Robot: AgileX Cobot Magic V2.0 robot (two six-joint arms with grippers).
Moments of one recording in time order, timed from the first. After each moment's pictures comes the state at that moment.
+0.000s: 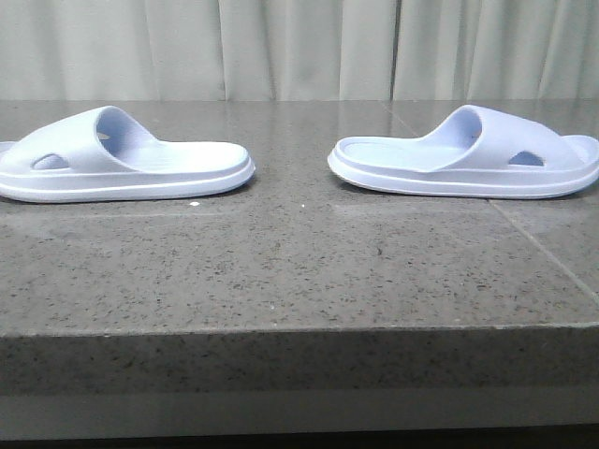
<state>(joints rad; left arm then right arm) -0.02 0.00 -0.02 -0.09 0.01 -0.03 0.00 -0.01 0.00 0.04 0.08 0.05</state>
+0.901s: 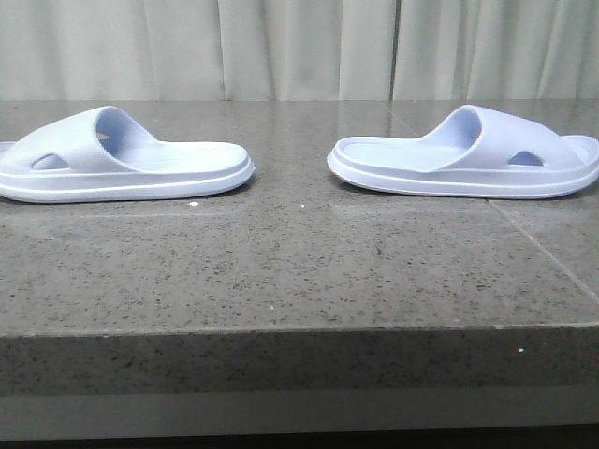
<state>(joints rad) -0.02 0.50 -0.70 -0.10 0.58 -0.03 0.00 0.55 -0.64 0.04 0.62 0.04</state>
